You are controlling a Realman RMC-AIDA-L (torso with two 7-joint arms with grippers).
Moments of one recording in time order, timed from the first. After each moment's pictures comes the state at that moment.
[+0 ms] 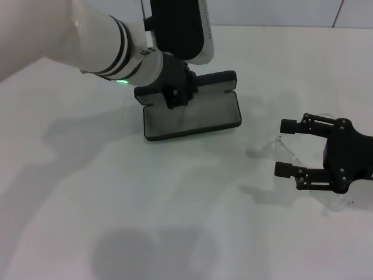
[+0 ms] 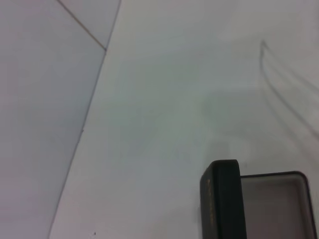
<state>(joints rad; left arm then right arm) -0.68 -2.09 1.68 1.31 2.60 1.09 -2.10 0.39 2.02 -0.99 -0.64 -1.59 -1.71 1.09</state>
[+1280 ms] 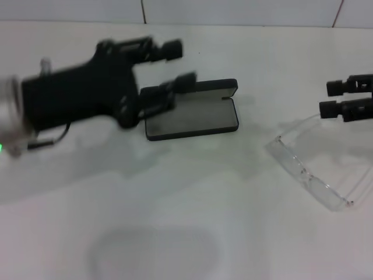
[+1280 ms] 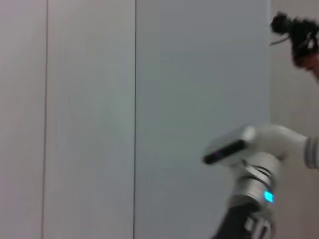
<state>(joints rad) -0.21 -2.09 1.22 1.17 1.32 1.56 -1.41 0.48 1.90 -0.92 -1.05 -1.82 -1.73 1.96</state>
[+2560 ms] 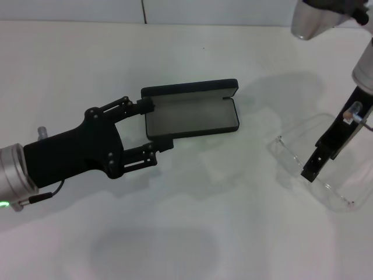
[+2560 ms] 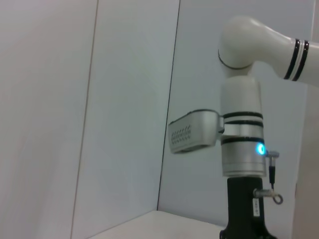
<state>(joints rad) -0.23 -2.09 1.11 0.76 1.39 1.61 -1.15 1.03 2.03 -1.20 -0.92 -2.69 -1.83 2.61</state>
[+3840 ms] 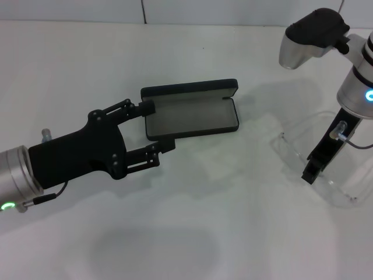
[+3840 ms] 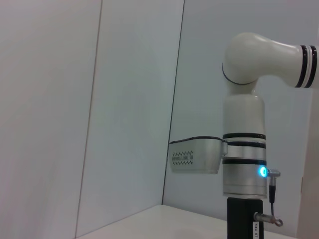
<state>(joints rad) -0.24 -2.09 1.12 0.72 1.39 1.59 -1.12 1.01 2.03 -1.33 -0.79 -2.65 -1.64 2.58</state>
